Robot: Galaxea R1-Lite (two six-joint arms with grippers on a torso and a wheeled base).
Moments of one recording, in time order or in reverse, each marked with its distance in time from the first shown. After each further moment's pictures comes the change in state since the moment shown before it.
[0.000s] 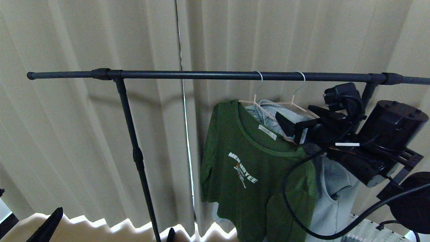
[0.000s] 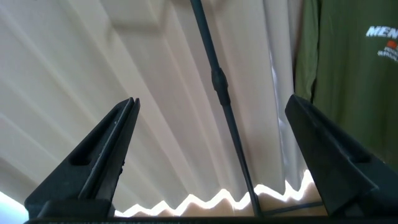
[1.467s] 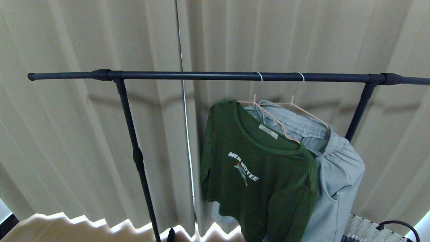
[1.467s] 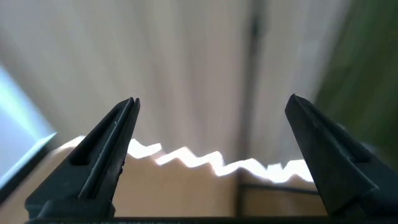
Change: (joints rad) left arm 0.222 -0.578 0.025 0.595 -0.114 -0.254; right arm -0.374 -1.152 0.439 1.219 -0.013 -0.014
